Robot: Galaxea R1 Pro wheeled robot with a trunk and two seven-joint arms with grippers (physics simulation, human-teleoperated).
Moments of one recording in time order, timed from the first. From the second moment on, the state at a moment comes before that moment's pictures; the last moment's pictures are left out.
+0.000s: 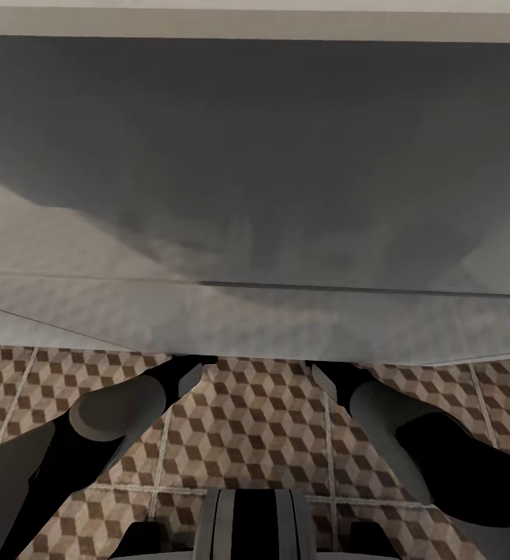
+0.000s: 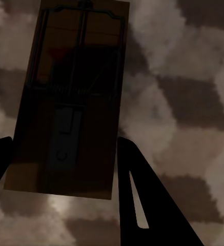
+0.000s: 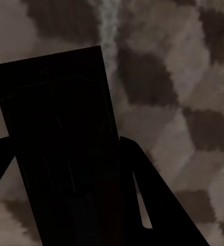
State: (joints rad) left arm -1.18 -0.14 -2.17 -0.03 2.19 0.00 0.15; right arm -1.13 0.11 0.34 -0.12 -0.25 0.24 -0.37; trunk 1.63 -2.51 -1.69
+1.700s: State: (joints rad) left arm -1.17 -0.15 -2.12 -0.06 2.20 0.00 0.15; right arm -1.13 0.12 0.33 -0.12 -0.25 0.21 -0.38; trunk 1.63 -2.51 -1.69
